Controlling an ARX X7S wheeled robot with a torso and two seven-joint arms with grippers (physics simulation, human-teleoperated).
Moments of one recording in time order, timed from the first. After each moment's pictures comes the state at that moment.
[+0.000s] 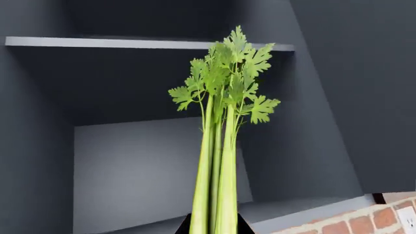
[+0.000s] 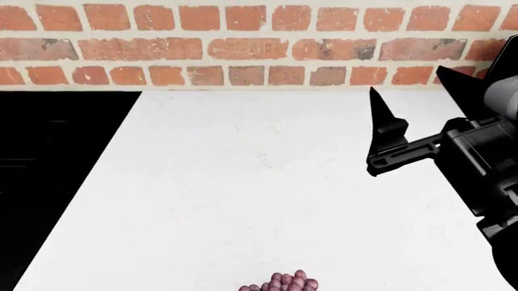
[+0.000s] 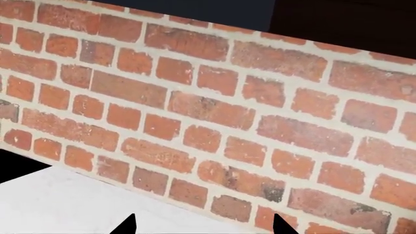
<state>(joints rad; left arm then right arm) -1.87 -0.73 0.29 0.42 -1.73 -0.99 -0.83 0.68 0.68 0.14 -0.82 1.02 1.12 0.31</state>
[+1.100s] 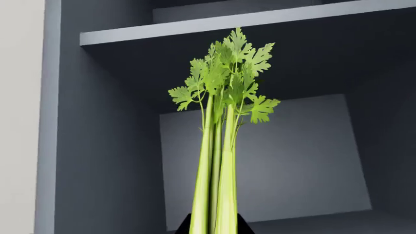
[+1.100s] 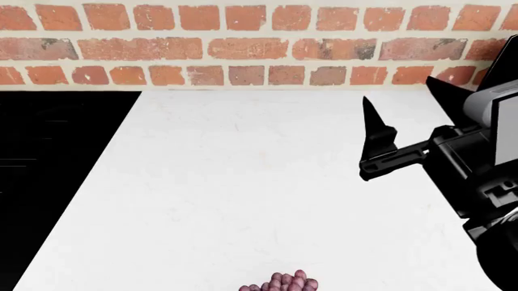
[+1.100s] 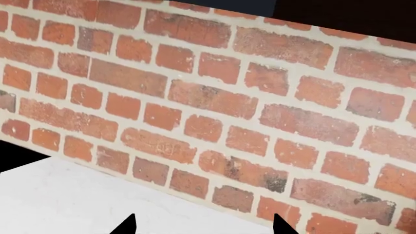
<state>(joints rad) -2.26 -0.55 0.65 -0.30 -1.16 -1.03 -0.48 0.63 0.68 0.07 -0.79 0.94 1.04 0.29</state>
